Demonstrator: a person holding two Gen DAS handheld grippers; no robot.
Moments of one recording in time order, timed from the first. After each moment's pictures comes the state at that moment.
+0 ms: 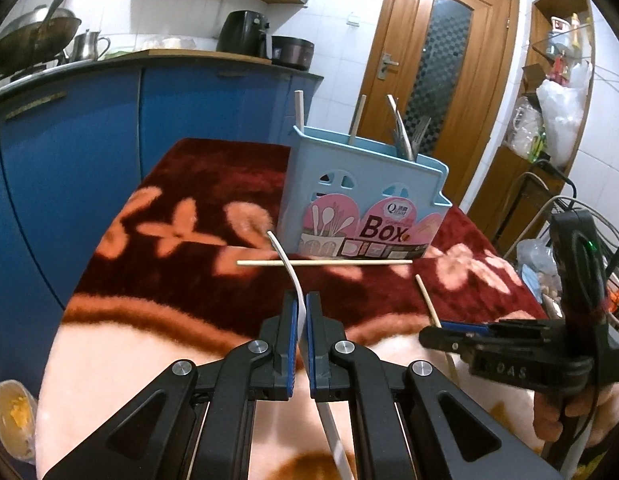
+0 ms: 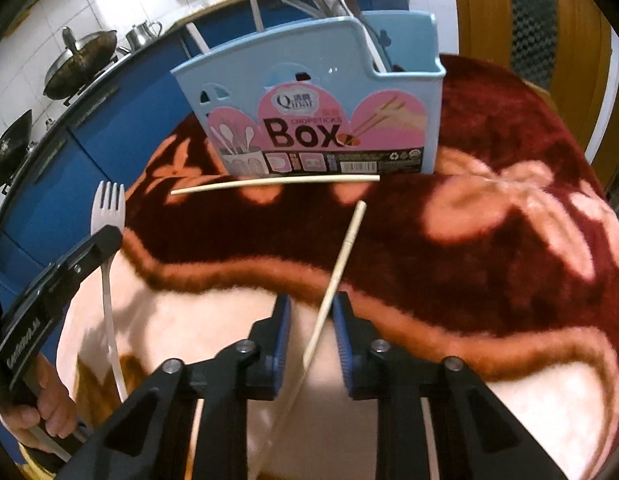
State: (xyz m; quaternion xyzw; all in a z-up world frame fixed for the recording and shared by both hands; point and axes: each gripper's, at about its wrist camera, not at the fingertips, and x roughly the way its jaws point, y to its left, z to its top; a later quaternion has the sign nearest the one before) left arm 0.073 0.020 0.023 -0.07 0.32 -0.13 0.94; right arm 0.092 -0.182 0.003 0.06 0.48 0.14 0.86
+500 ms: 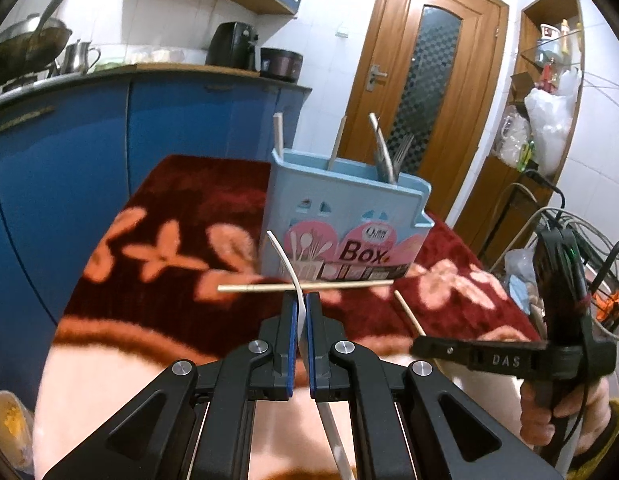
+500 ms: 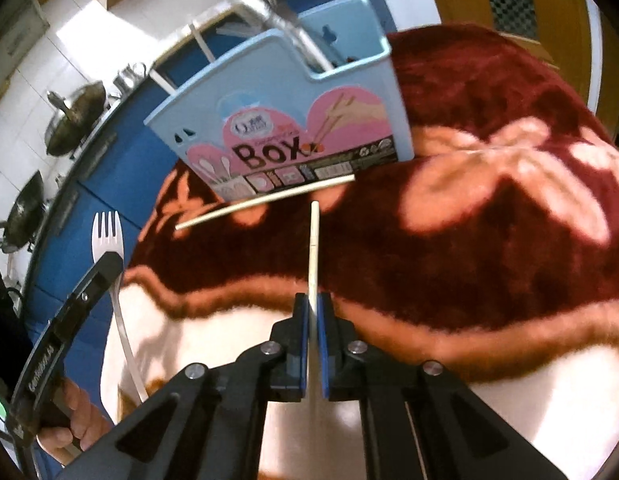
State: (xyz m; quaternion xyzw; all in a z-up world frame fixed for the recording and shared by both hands) left arm 0.076 0.010 0.041 -0.07 0.29 -0.15 0.94; right arm 0.091 -0.220 0.001 0.18 0.47 0.16 0.85
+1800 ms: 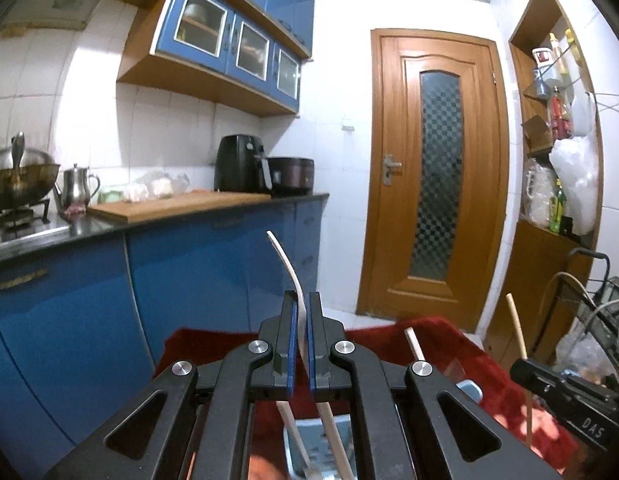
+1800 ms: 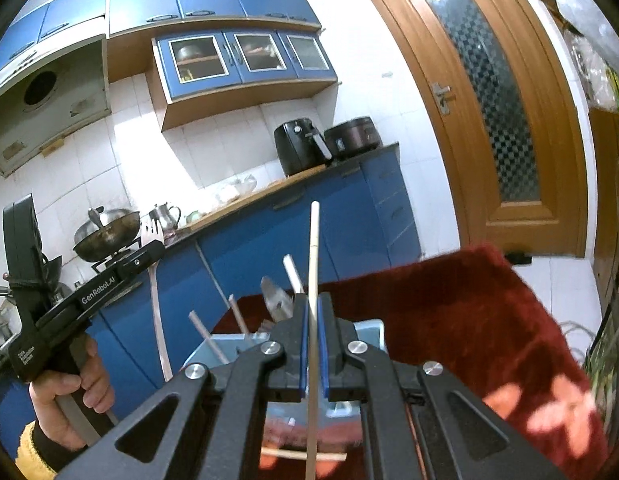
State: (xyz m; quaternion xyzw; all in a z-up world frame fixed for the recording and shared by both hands) left arm 0.203 -0.018 0.157 -0.02 0.11 -0.09 0.99; right arm 0.149 -0.246 0.116 0.15 0.16 0.13 0.97
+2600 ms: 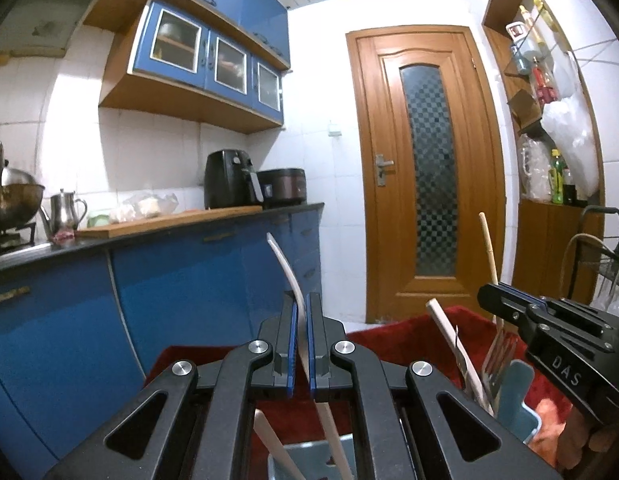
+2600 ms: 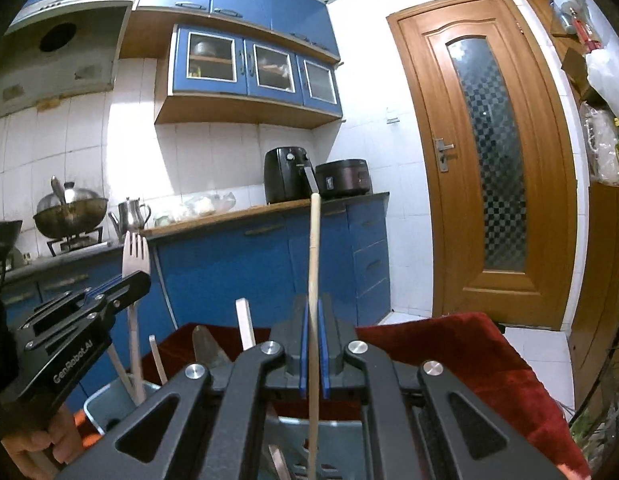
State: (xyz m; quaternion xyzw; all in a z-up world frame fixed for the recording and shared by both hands) left arm 0.234 -0.043 0.103 0.04 0.08 -0.10 0.99; right arm 0.211 -0.219 0.095 0.06 0.09 0.08 0.99
